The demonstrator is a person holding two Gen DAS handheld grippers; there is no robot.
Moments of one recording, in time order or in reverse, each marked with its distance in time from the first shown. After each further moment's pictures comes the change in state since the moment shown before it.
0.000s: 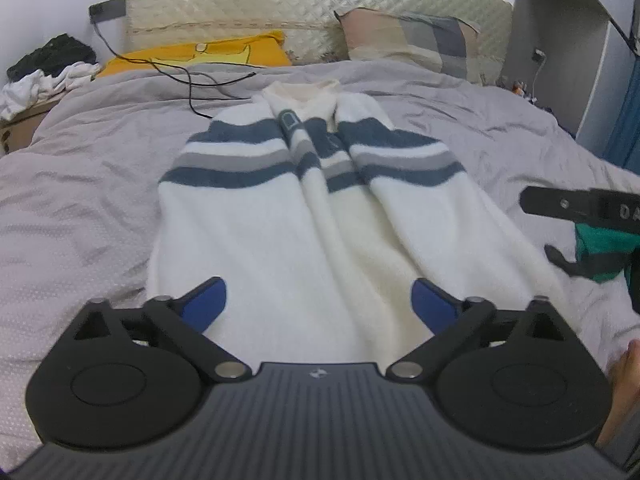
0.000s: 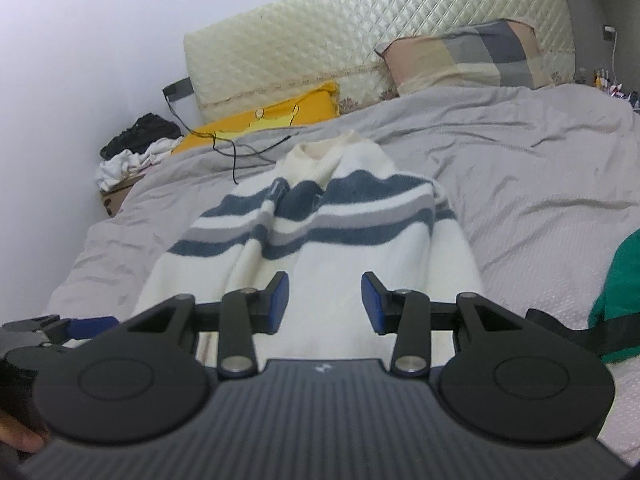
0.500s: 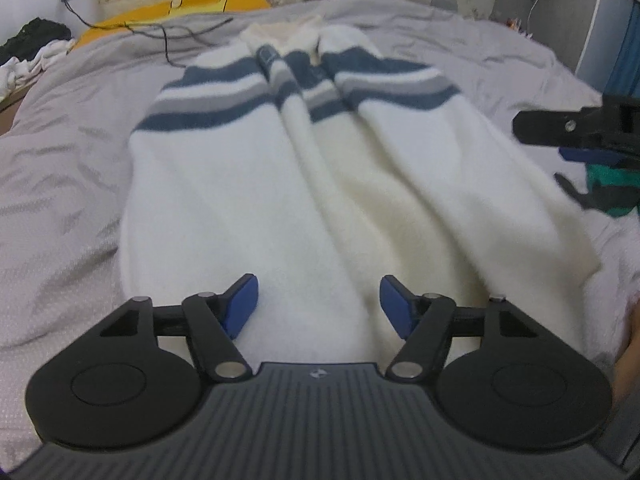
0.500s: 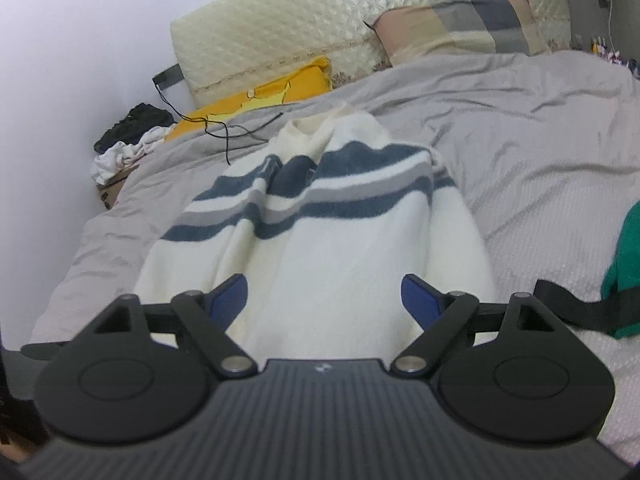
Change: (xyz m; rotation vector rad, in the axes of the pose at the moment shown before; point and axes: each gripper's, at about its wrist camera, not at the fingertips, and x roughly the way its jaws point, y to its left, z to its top) left arm 0.038 -0.015 -0.013 0.078 0.186 0.010; right arm 0.013 -0.010 -0.008 0.063 0.071 0.003
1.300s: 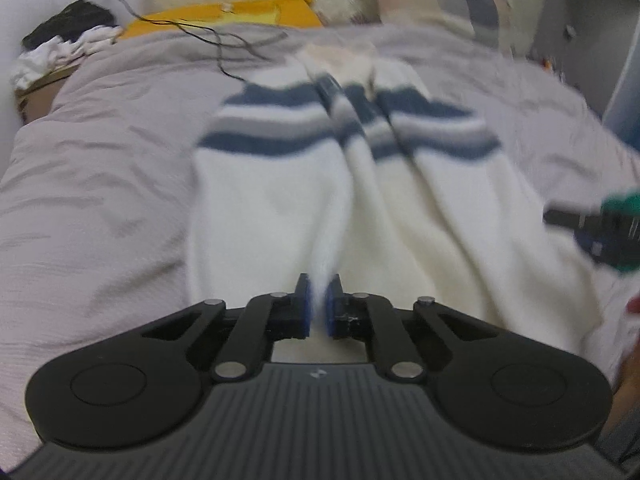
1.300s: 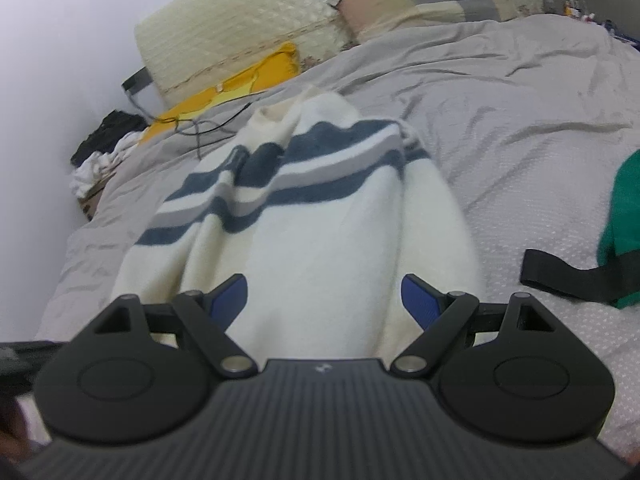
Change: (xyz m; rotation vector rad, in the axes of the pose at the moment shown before) left arm -0.043 0.049 0.026 -0.160 -0.065 0.032; right arm 0.014 -0.023 -0.001 0.109 0.037 -0.039
